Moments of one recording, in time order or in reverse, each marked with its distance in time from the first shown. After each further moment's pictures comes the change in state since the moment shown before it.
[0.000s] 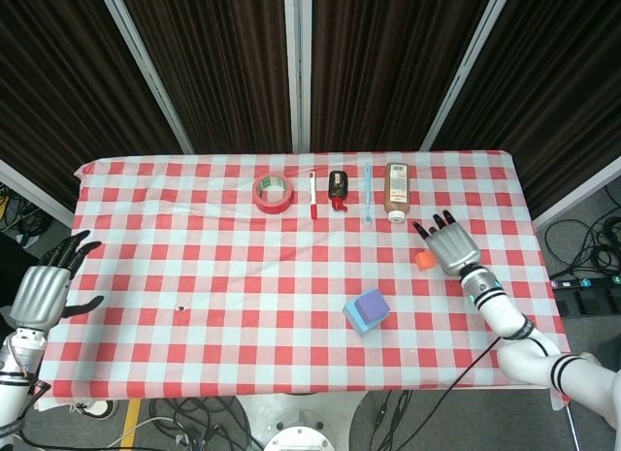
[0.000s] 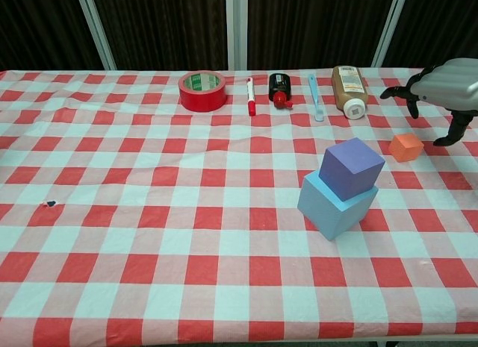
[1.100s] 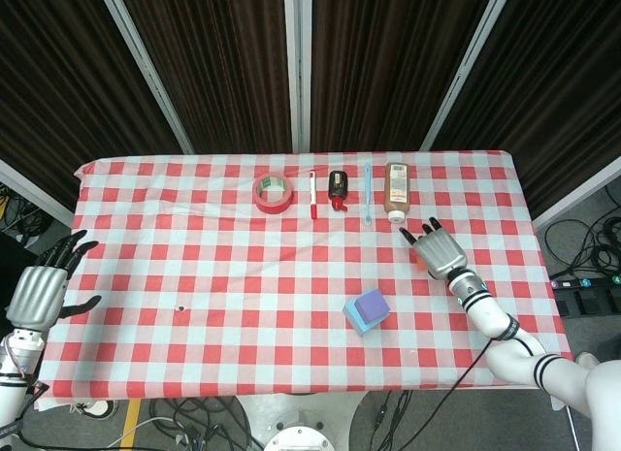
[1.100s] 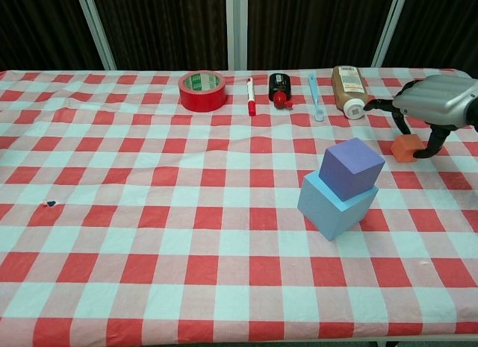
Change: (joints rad) left arm 0.005 0.004 0.001 0.004 0.000 0.009 0.003; right arm -0.002 -0.098 -0.004 0.115 -0.088 0.012 0.118
